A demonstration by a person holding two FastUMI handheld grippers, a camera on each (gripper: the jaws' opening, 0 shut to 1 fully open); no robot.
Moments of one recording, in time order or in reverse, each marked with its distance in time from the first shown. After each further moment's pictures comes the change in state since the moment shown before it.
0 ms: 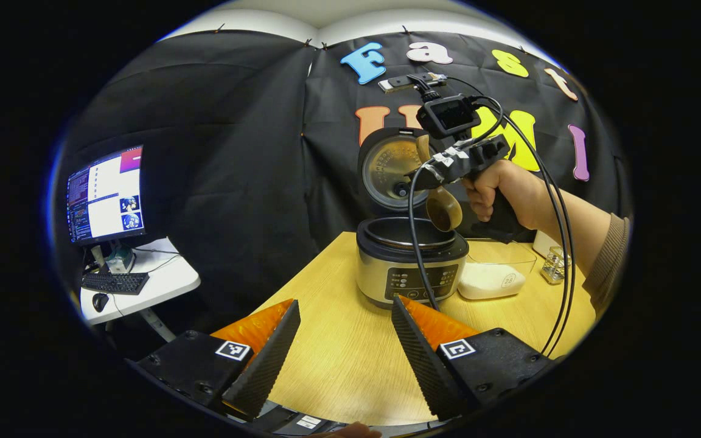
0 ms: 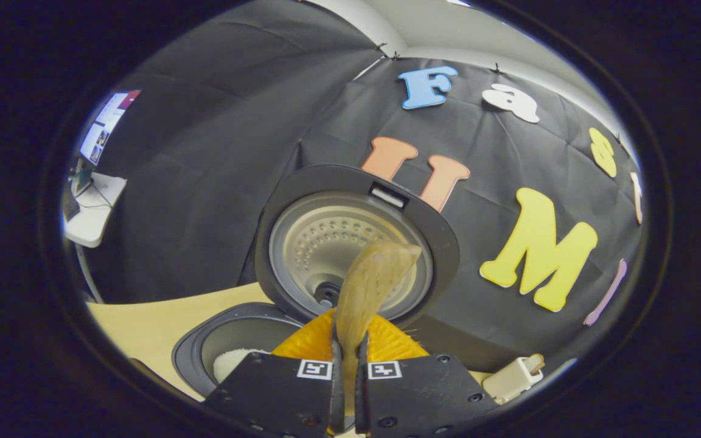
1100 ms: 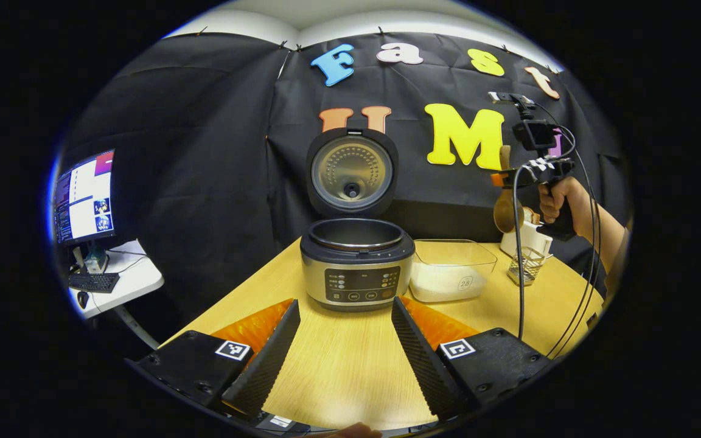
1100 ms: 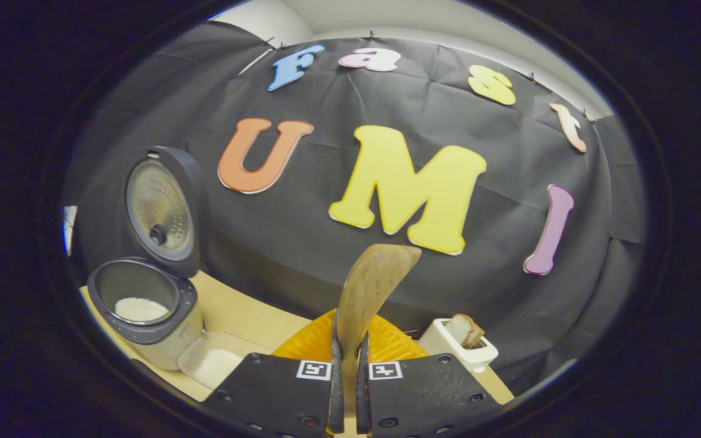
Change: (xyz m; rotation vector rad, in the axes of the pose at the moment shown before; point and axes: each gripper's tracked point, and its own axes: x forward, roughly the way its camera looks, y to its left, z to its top) left arm -0.008 -0.082 0.003 -0.003 -0.031 -0.126; right arm -0.077 -0.301 -0.155 0.243 0.098 -0.326
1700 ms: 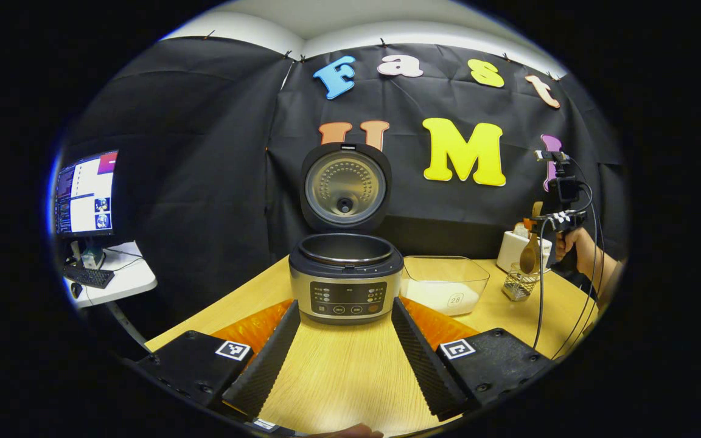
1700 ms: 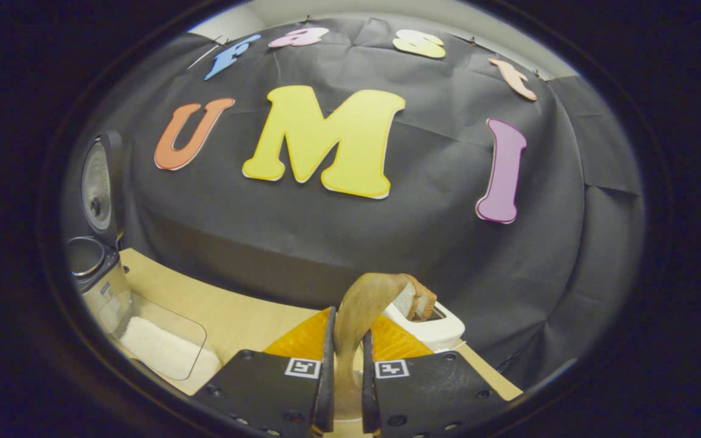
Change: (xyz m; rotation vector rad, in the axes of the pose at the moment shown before) left arm 0.007 -0.019 0.011 -0.018 -0.072 0.008; right arm 0.050 -0.116 -0.099 0.144 0.054 -0.110
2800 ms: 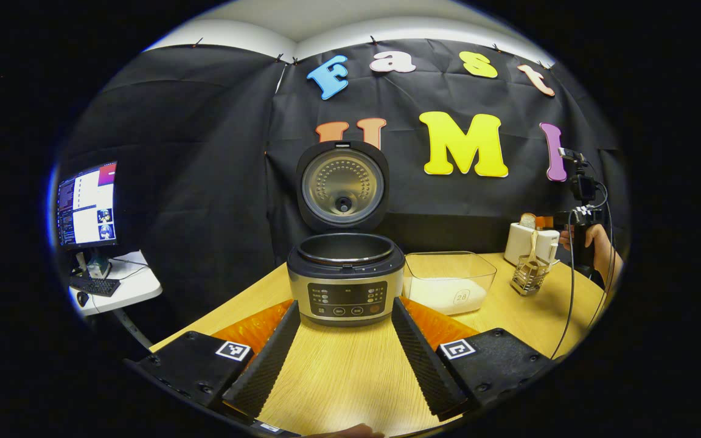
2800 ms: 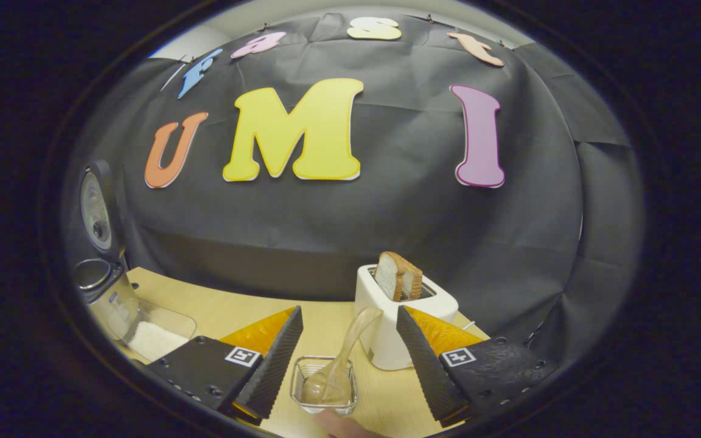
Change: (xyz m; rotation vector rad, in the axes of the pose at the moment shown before) left arm 0.009 -0.005 0.012 0.048 -0.014 0.041; right arm -0.027 -0.043 -0.012 0.118 0.038 0.039
